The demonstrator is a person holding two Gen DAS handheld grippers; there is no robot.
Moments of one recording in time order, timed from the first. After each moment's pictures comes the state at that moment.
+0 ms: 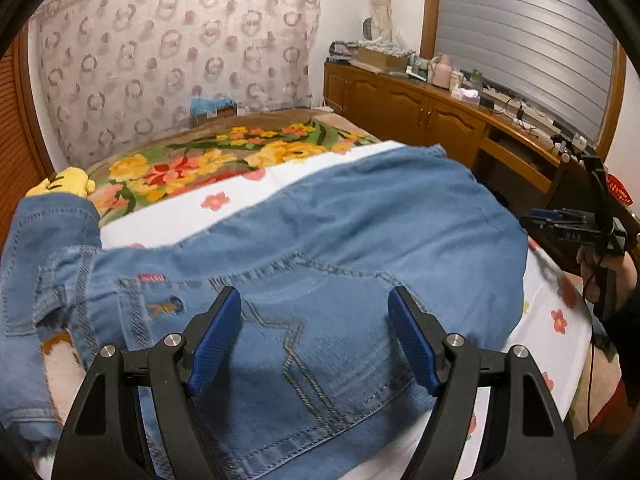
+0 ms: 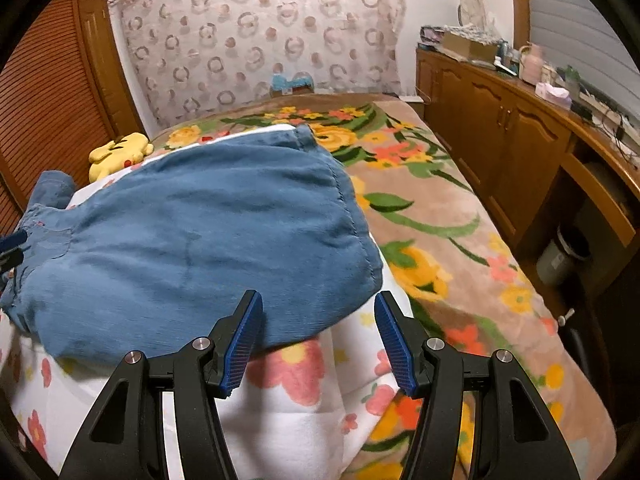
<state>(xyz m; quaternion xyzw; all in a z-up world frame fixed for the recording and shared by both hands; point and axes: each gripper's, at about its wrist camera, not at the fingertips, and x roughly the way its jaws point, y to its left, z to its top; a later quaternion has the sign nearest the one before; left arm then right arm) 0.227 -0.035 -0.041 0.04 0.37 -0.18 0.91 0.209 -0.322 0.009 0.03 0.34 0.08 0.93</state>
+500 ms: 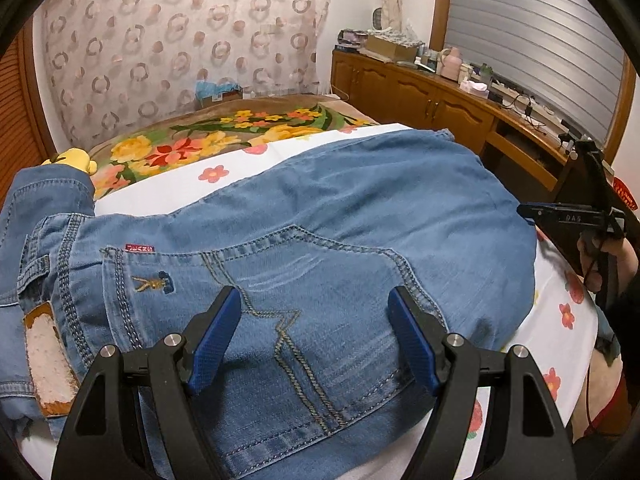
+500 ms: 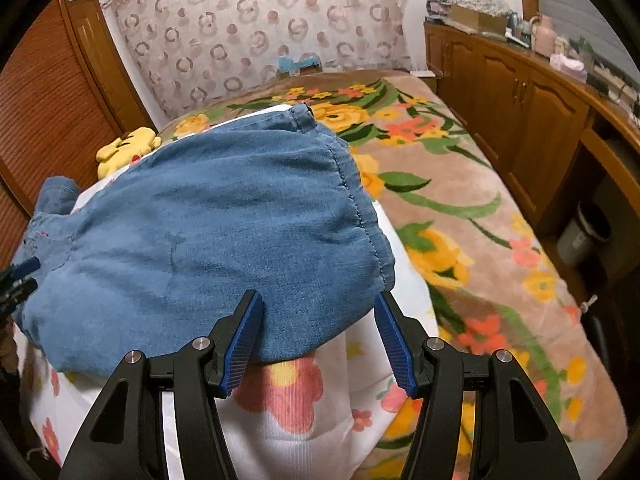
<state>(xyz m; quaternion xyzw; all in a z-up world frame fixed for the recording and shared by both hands) 0.225 -0.041 -0.057 0.03 0.39 -0.16 0.91 0.238 -0.346 0.004 0.07 0.38 0.12 0.91</state>
